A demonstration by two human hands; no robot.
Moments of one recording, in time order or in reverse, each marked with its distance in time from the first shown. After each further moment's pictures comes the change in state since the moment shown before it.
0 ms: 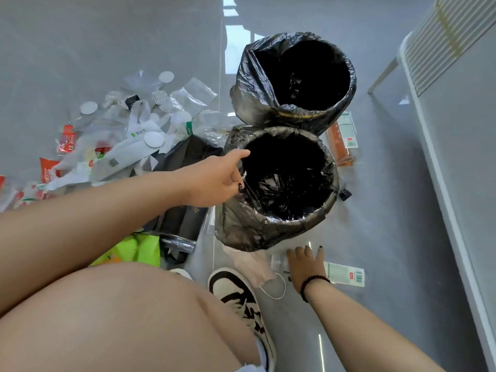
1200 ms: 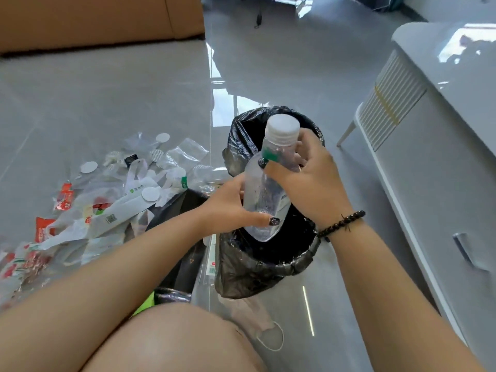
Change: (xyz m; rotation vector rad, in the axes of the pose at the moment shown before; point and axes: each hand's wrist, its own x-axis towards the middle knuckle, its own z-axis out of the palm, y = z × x) left_hand -0.007 0.041 -0.017 -0.559 0.236 0.162; right_hand -0.126 0.030 -0.316 1.327 0.908 -0.303
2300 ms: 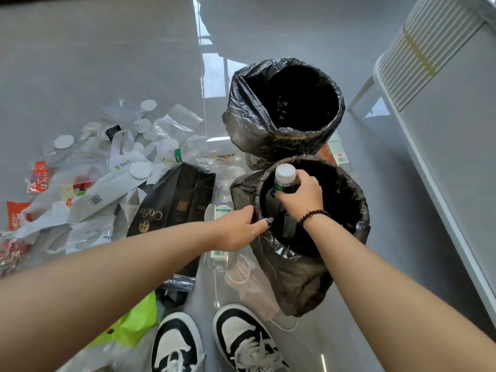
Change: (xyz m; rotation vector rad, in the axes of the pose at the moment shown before) left_hand 0.032 -0.104 0.028 0.441 -0.320 -0.327; right_hand 0.021 0.189 0.083 -0.376 0.032 0.463
